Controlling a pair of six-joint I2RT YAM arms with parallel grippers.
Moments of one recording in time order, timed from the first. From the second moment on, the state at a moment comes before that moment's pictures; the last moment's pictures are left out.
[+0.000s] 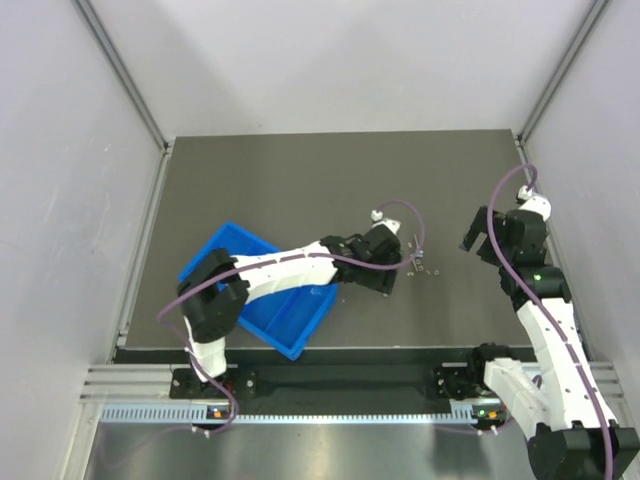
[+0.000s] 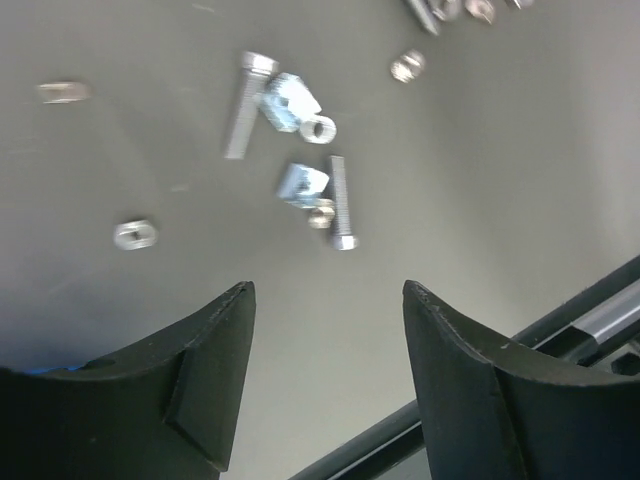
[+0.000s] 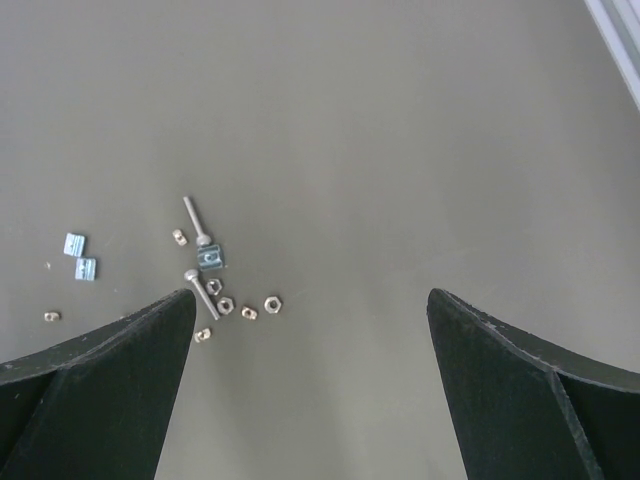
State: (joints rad) left arm -1.04 1.83 1.35 -0.45 -0.12 -0.59; right arm 0.03 0.79 0.79 -0.59 0.20 0.37
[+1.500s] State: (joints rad) left arm -0.94 2.11 1.53 -0.42 -0.09 -0.28; right arm 0.03 0.85 0.77 -0.60 0.20 0.36
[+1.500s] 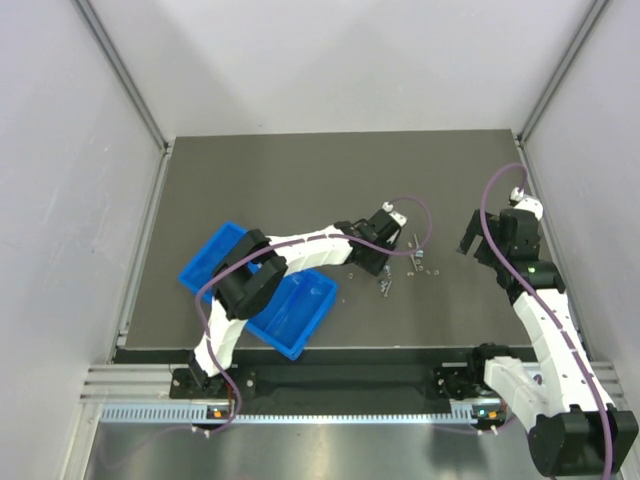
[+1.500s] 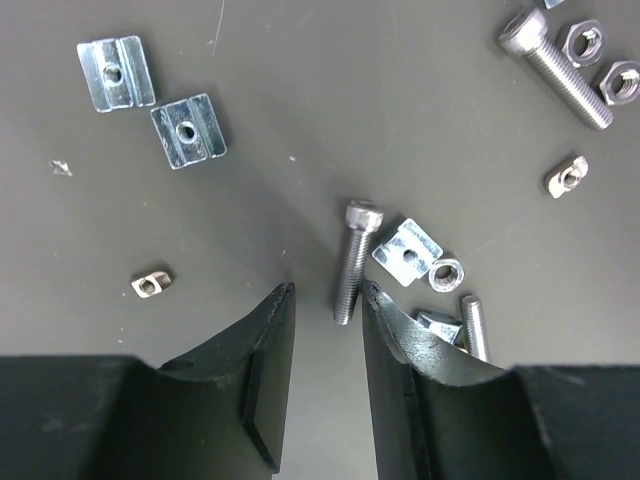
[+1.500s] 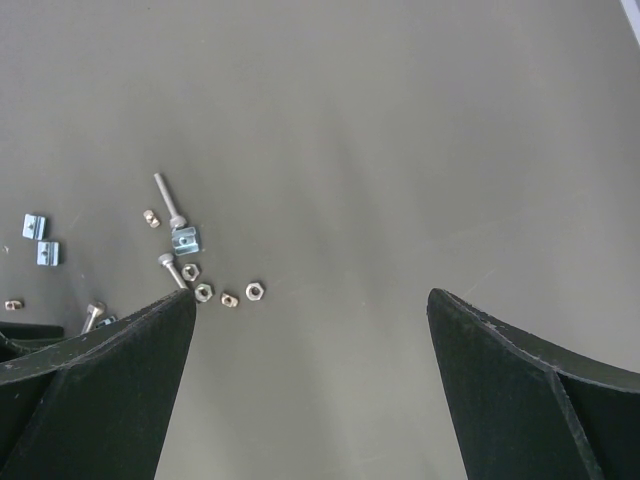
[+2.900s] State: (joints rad) left arm -0.43 1.29 1.17 -0.58 -0.65 -0.70; right arm 0.03 0.83 0.77 -0.59 0.20 0.37
